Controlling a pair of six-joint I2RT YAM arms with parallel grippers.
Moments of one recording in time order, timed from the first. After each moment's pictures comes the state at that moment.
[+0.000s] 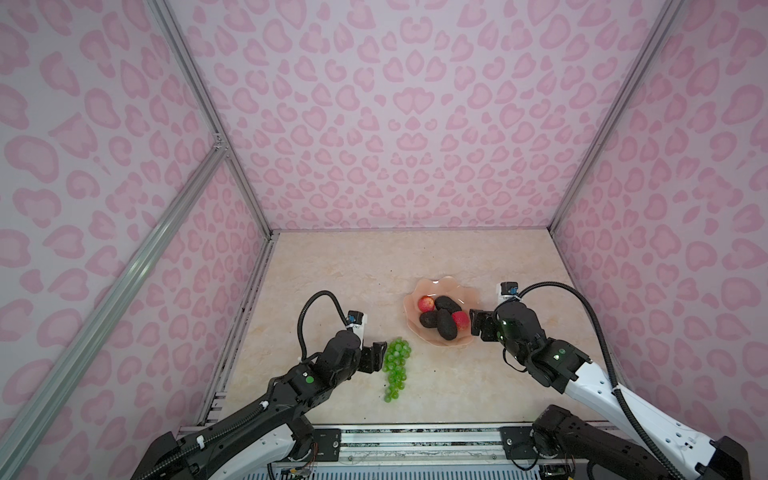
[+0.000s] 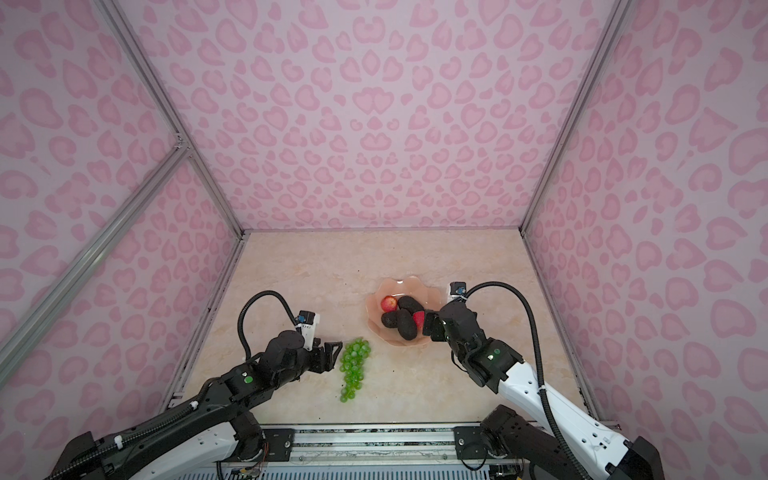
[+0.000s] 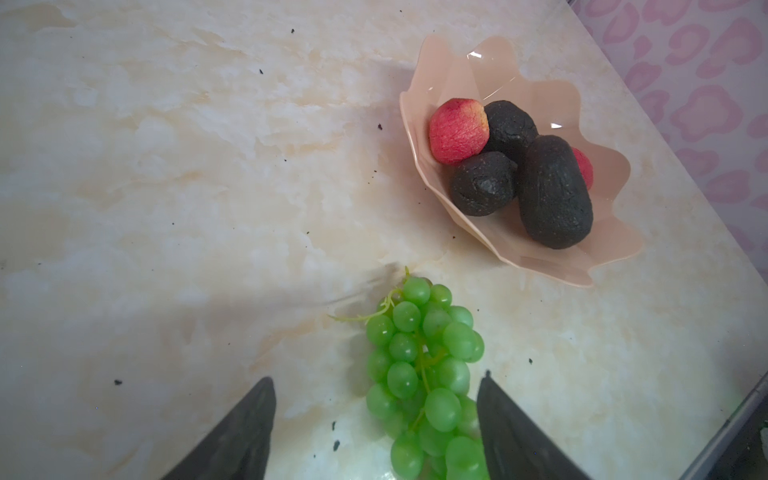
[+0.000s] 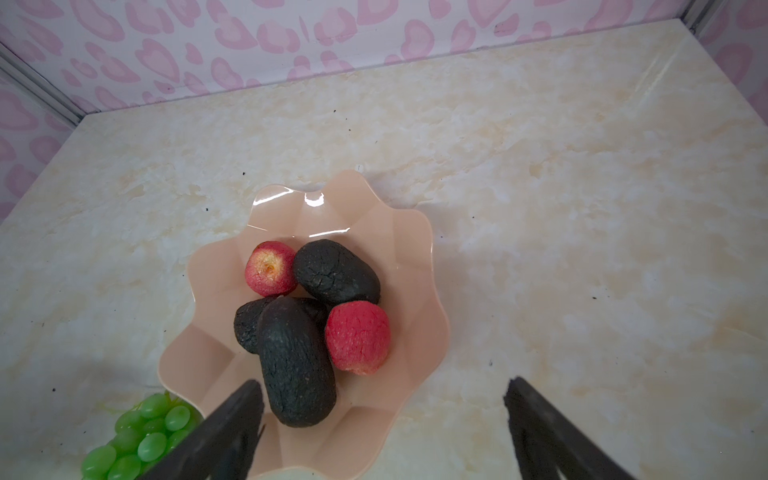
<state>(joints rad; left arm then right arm) -0.78 0.84 0.36 -0.14 -0.15 -0.52 0.64 0.88 0.65 -0.41 0.37 0.50</state>
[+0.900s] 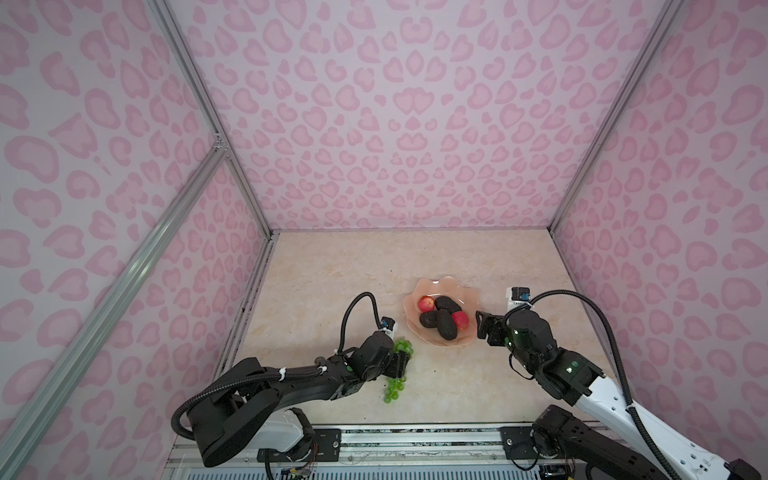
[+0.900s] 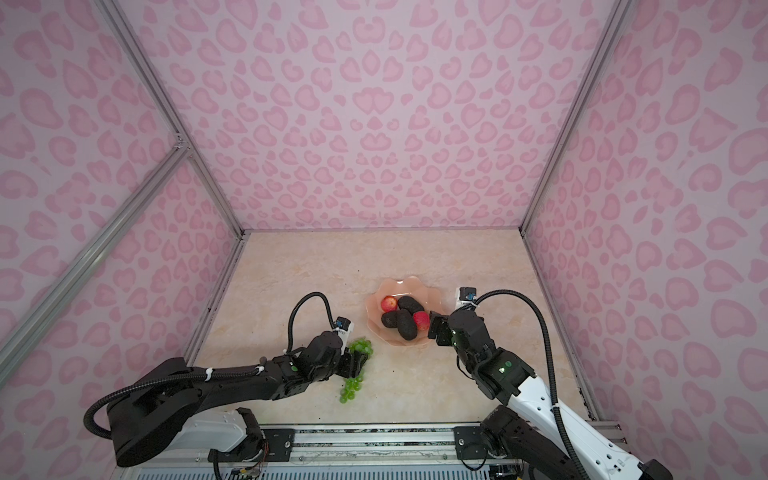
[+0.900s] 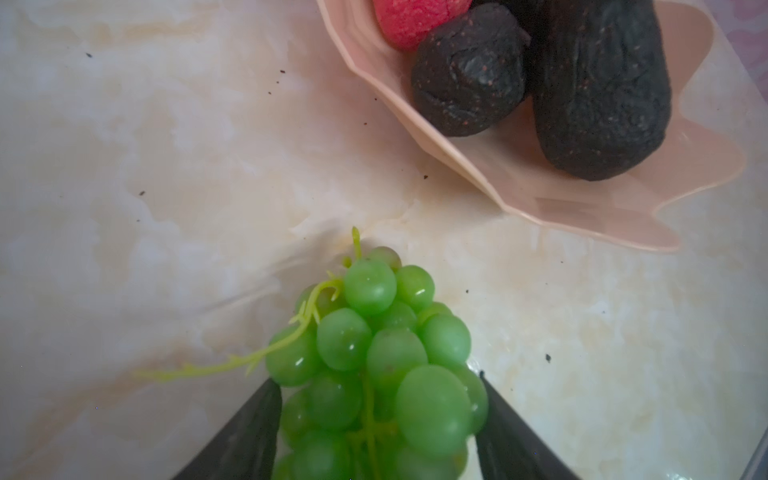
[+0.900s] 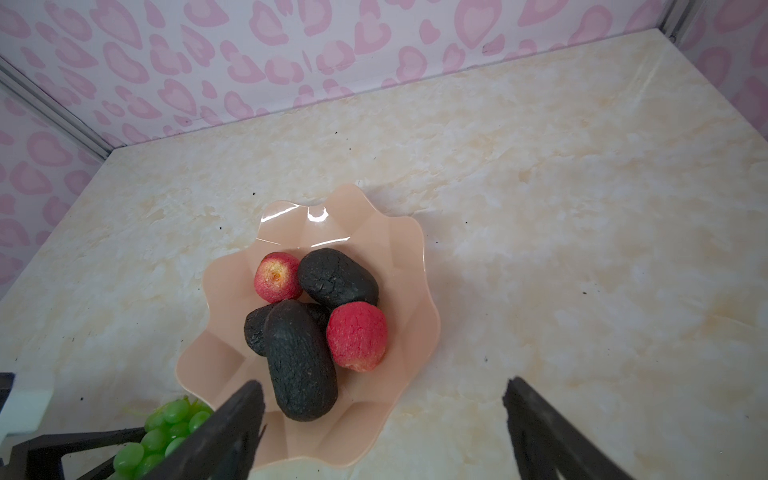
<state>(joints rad) -0.91 1.37 0.43 0.16 -0.08 -0.56 0.64 0.75 0.60 -0.43 0.39 0.53</state>
